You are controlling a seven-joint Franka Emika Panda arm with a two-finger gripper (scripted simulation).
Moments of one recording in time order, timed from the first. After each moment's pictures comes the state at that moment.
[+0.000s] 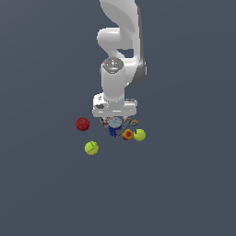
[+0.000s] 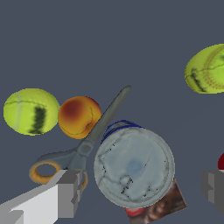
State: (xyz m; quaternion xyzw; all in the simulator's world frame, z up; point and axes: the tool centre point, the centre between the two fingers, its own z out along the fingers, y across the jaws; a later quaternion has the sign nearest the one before) arm -0.071 -0.016 0.129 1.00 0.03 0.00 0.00
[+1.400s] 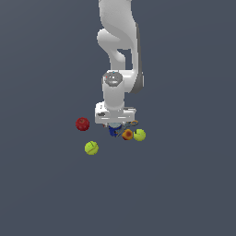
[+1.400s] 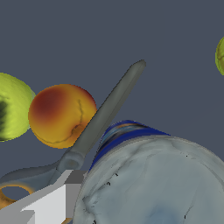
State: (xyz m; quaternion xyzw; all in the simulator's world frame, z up) arm -0.075 -0.016 0.075 1.00 0.04 0.00 0.00
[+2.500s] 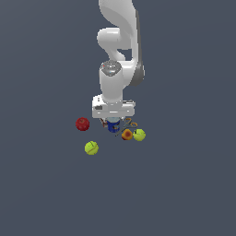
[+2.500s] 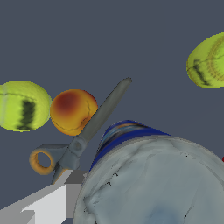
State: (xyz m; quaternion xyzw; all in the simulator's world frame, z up) arm -0.078 -0.023 0.116 1.00 0.04 0.00 0.00
